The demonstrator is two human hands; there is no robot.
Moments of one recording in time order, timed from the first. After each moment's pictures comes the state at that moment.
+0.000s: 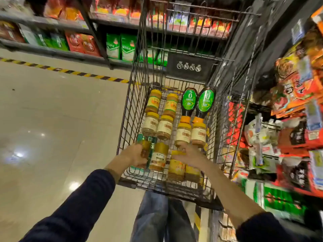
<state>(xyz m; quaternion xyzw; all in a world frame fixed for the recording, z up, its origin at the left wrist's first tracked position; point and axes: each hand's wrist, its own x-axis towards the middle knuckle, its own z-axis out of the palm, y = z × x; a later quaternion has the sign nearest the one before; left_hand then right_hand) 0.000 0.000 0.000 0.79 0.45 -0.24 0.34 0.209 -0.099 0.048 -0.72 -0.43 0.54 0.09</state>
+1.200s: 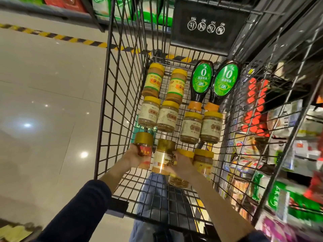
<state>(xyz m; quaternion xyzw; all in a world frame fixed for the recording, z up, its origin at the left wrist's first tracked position) 0.014 0.010 -0.096 0.42 0.62 -0.13 0.65 0.184 -0.081 -0.068 -0.72 -0.34 0.60 0.01</state>
